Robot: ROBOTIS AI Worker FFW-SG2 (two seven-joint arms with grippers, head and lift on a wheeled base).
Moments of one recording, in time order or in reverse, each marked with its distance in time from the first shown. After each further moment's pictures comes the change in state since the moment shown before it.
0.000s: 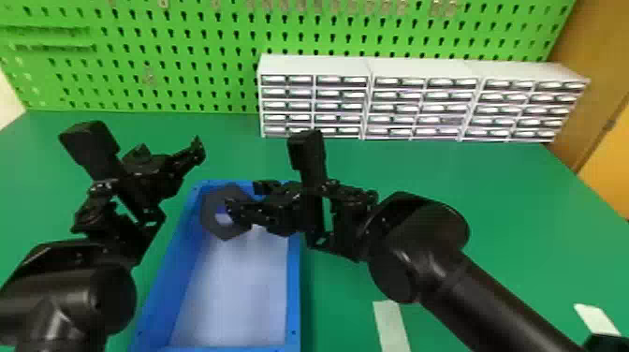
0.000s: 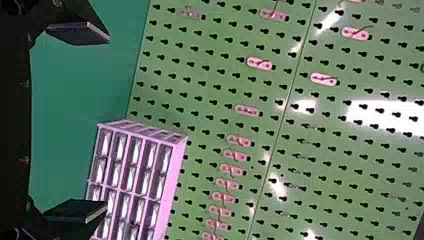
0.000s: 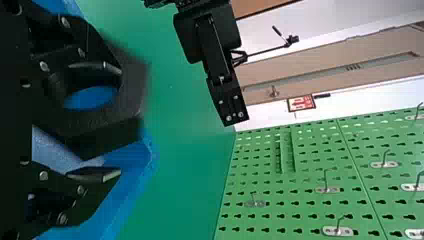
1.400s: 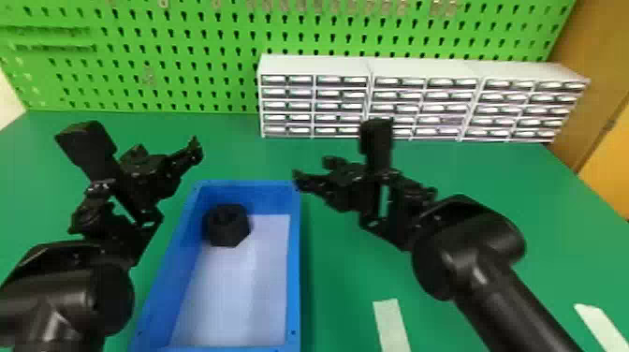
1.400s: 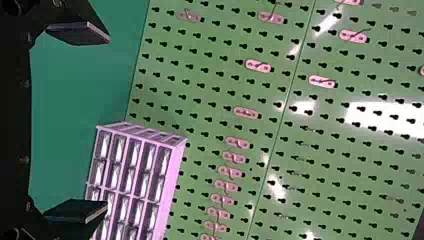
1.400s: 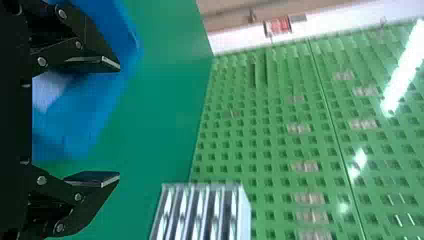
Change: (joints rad) left arm 0.005 0.000 0.009 -0.005 0.000 0.000 0.000; right arm 0.163 0.028 -0.348 -0.031 0.227 -0.031 0.000
